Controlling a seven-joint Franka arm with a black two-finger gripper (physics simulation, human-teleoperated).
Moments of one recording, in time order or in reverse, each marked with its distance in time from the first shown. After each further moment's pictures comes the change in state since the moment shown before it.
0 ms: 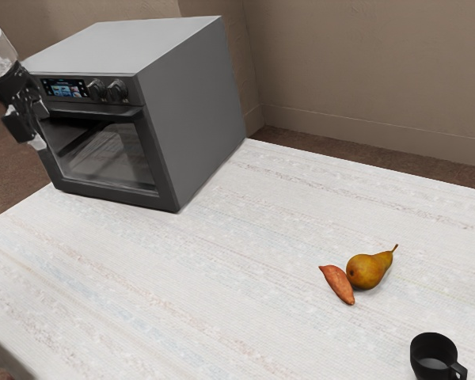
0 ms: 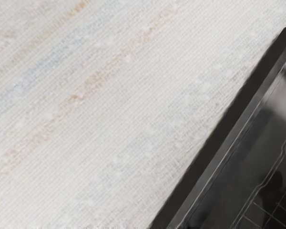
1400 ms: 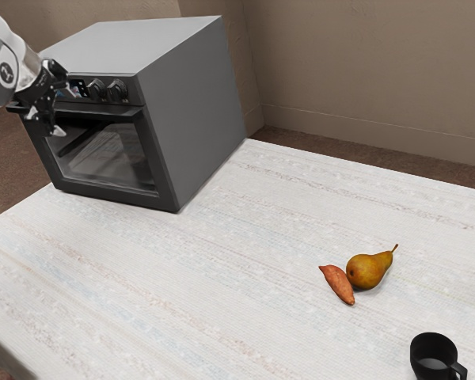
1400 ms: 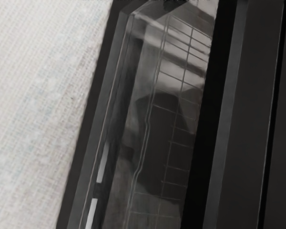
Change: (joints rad) arm 0.128 0.122 -0.106 -0.029 -0.062 0.395 0.406
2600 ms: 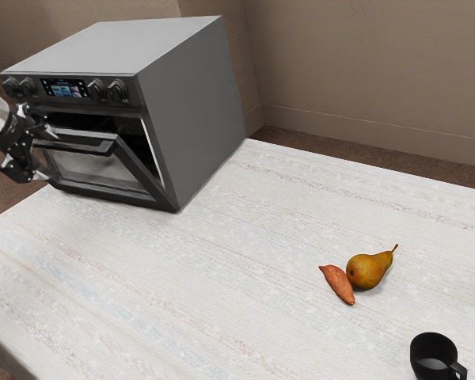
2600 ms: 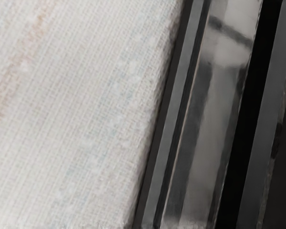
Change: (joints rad) arm -0.014 -0.356 0.009 -0.531 -0.057 0.168 0.107
